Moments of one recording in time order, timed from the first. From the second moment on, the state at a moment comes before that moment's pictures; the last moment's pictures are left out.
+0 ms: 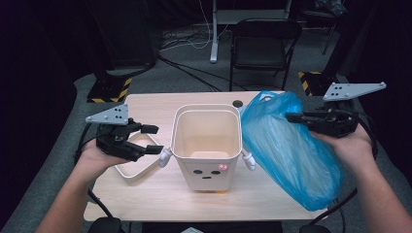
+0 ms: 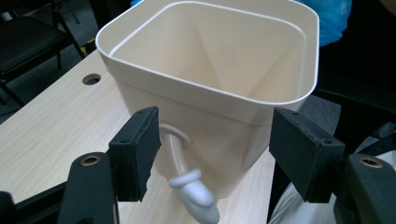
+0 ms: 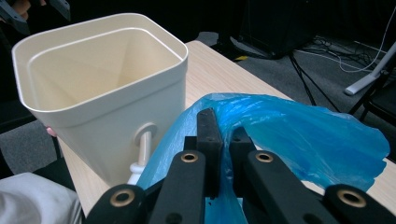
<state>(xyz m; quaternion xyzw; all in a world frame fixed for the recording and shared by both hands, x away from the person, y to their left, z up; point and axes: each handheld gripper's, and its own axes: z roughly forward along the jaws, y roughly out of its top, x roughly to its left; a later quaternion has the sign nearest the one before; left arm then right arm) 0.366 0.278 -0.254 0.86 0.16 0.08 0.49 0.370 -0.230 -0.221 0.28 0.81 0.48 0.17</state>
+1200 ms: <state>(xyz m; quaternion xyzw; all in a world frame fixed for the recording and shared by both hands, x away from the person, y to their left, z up) 0.371 0.244 -0.231 0.86 0.12 0.05 0.49 0.362 -0.216 -0.130 0.21 0.81 0.51 0.18</state>
